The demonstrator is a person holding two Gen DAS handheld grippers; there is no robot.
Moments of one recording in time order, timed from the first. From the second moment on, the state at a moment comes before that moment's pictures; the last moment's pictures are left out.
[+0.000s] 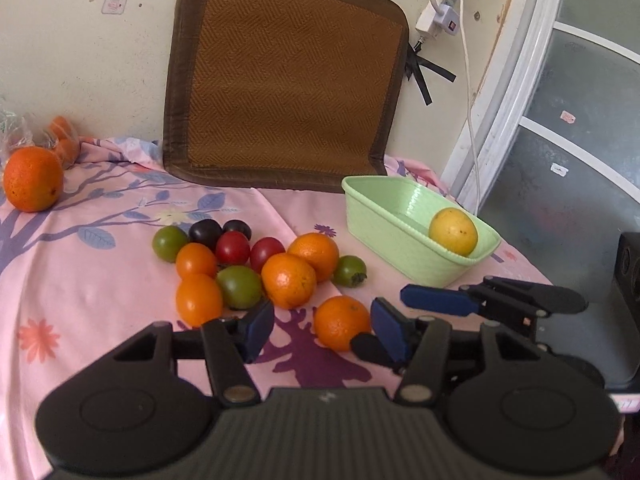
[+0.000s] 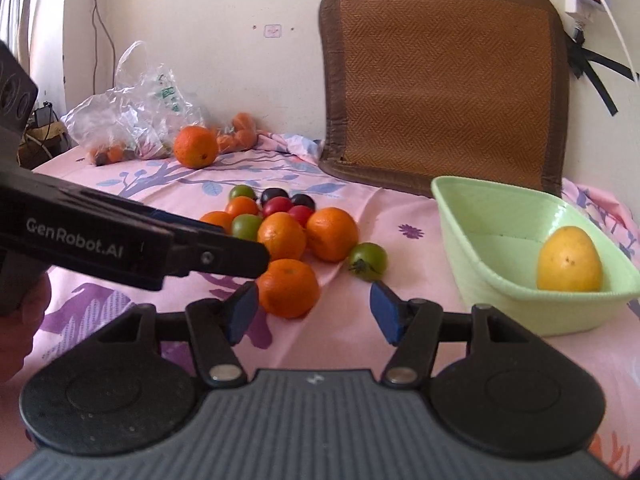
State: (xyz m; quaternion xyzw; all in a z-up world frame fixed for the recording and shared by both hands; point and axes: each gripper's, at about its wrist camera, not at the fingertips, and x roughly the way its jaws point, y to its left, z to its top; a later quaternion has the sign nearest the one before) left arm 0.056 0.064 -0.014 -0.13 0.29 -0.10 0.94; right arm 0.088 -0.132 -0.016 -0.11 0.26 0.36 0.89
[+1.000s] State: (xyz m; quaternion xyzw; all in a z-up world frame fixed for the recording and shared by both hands) left arm 0.036 0.058 -0.030 -0.12 0.30 -0.09 0.94; right arm 0.137 -0.108 -0.029 -0.09 0.31 0.32 0.89
